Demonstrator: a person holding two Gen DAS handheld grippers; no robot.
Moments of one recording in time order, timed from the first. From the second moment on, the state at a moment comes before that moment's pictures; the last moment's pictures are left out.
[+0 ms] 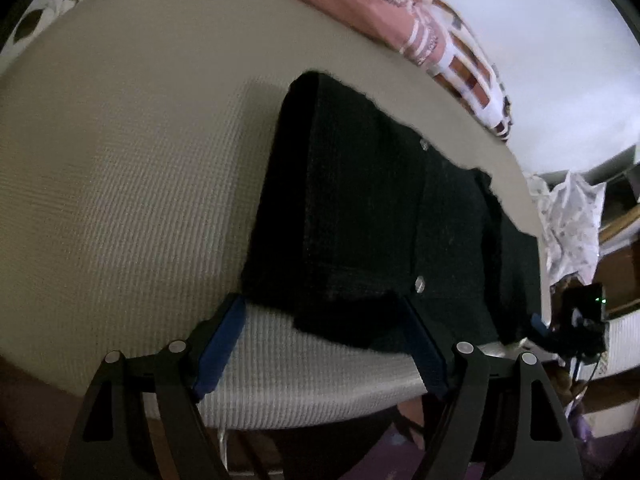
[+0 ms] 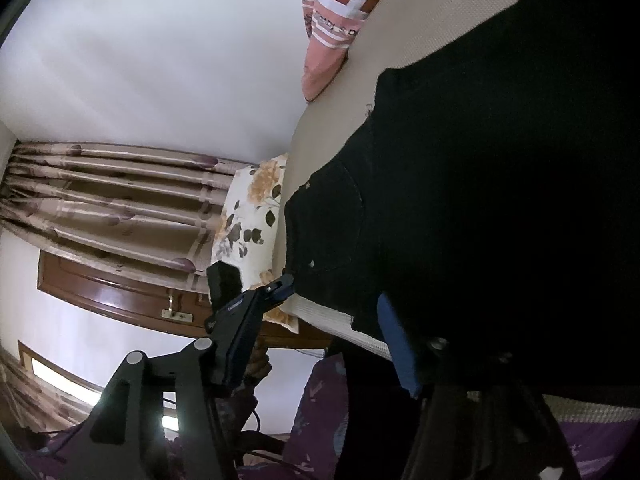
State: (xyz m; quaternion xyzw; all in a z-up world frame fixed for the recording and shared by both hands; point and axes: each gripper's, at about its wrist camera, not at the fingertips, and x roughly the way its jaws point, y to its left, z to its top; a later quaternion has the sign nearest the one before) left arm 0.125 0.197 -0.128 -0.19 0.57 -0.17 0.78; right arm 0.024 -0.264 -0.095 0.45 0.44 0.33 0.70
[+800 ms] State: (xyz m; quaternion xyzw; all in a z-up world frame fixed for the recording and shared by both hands) left arm 0.144 0.233 -0.146 -0.34 0.55 -0.22 0.73; right arm 0.026 -0.258 -0.103 0.48 0.45 0.31 0.69
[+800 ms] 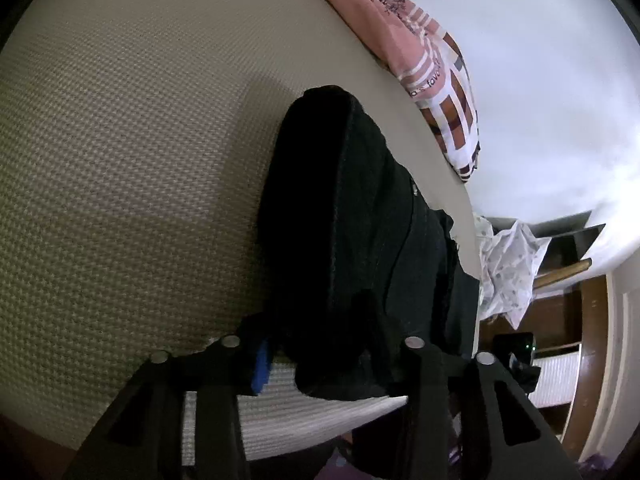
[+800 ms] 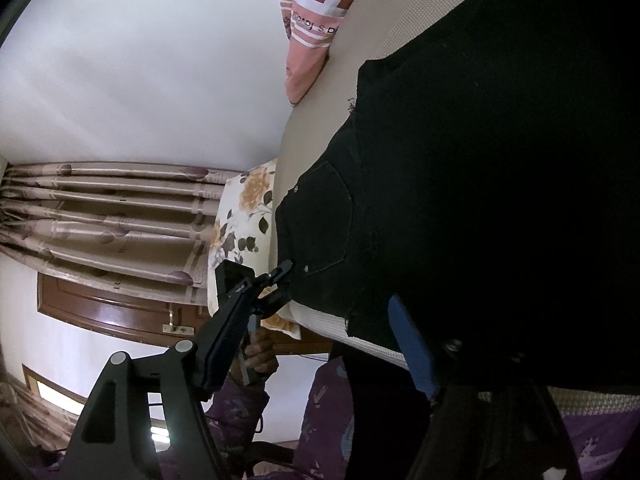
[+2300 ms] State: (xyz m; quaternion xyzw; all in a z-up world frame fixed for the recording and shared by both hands) left arm 0.162 -0.183 -0.037 -0.16 0.53 -0.47 0.69; right arm 0.011 -0.409 -0.121 0.65 0.30 0.30 0.63
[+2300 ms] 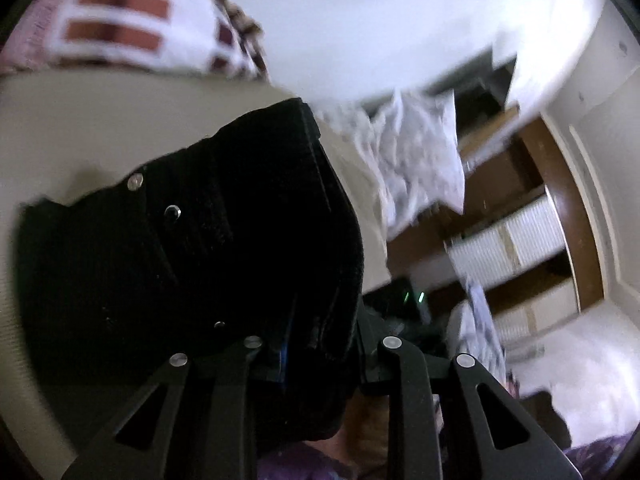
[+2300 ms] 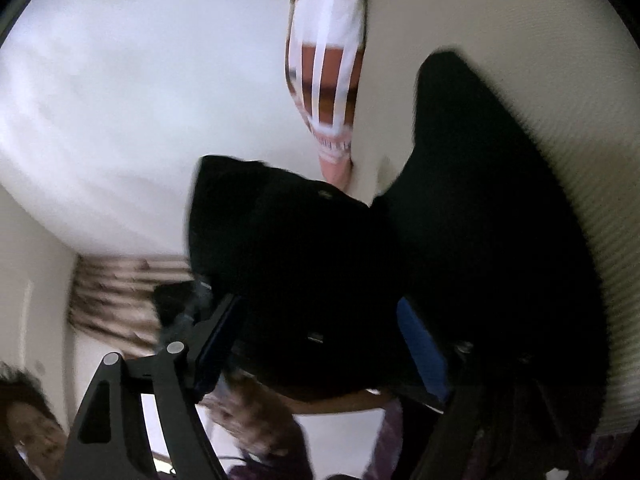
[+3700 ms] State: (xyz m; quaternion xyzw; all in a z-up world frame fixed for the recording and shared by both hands) left arm 0.093 -0.075 -0.081 -0.13 0.55 -0.35 0.75; right arm -0.030 -0.417 -0.111 0.60 0.36 0.22 0.68
